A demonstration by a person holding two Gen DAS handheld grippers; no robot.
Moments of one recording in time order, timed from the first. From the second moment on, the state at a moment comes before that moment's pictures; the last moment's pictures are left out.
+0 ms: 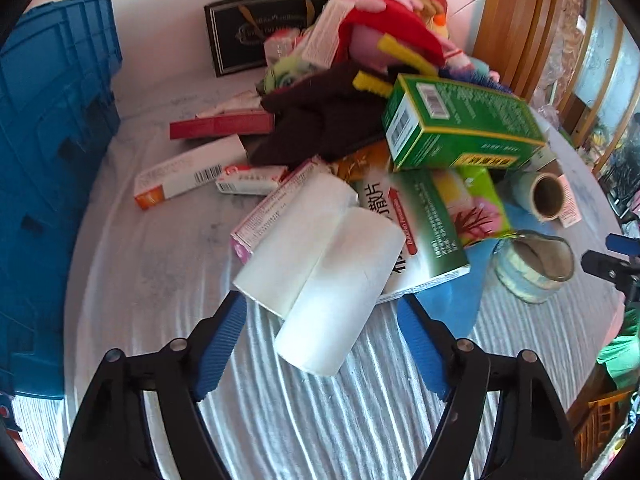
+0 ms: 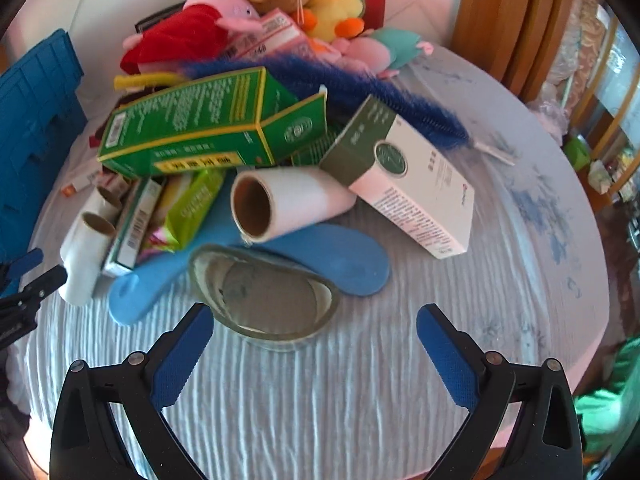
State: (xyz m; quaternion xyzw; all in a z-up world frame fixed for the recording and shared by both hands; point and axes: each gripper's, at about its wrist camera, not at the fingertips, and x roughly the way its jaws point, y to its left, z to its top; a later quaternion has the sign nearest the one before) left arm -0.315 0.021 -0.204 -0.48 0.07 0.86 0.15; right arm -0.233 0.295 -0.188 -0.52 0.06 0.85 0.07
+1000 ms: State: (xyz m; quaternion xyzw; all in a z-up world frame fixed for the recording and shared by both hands) left arm -0.304 0.010 -0.244 -0.54 0.03 0.84 0.06; right arm -0.245 0.288 -0.240 -0.54 0.04 0.84 -0.07
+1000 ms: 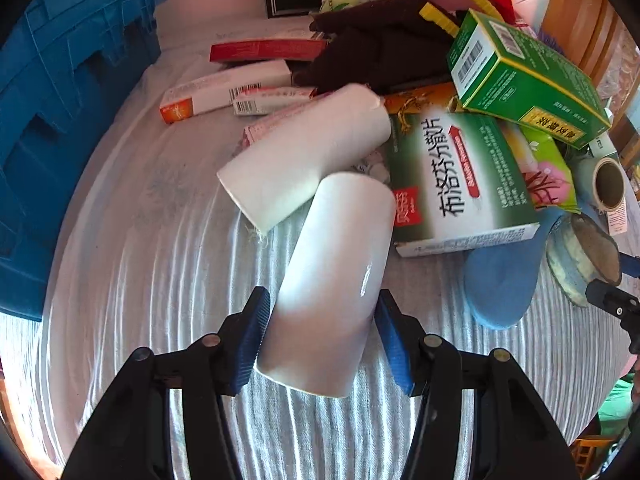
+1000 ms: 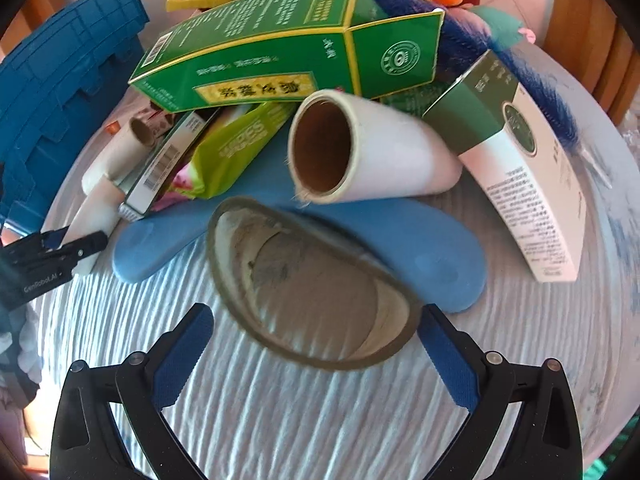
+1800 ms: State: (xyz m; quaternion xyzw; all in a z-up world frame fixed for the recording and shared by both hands) left arm -0.277 -0.002 -0.175 -0.48 0.00 0.88 0.07; right arm -0.209 0.285 -0.201 -0.50 0.02 0.86 -0.07
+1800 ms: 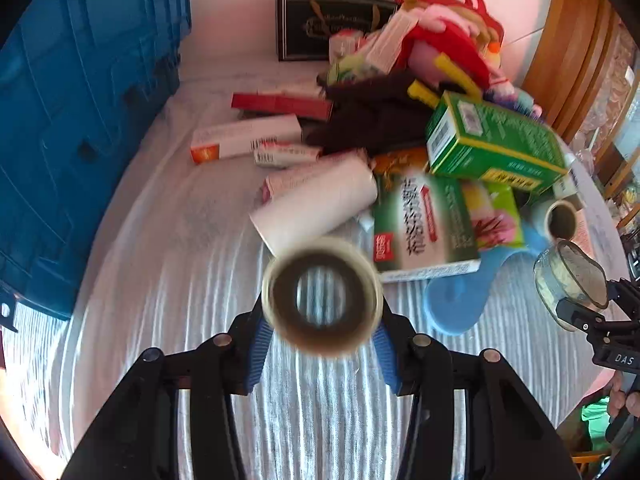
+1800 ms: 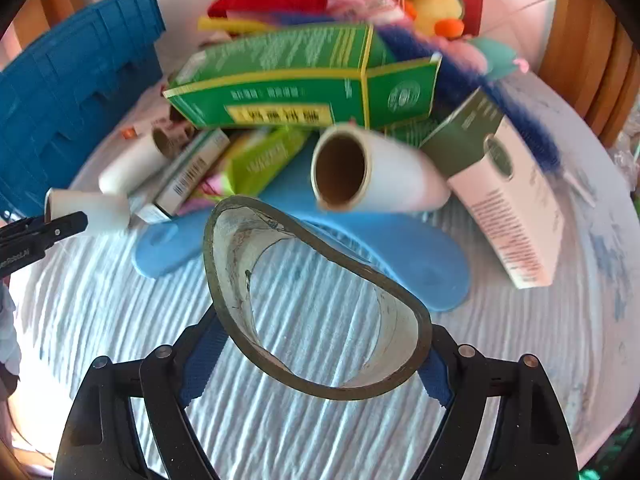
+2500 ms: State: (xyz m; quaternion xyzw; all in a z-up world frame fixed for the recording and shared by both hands) left arm -0.271 -0.033 -0.102 -0.40 0.01 0.91 0.07; right arm -0.245 0.238 -0.126 -0.42 0.01 0.90 -0.06
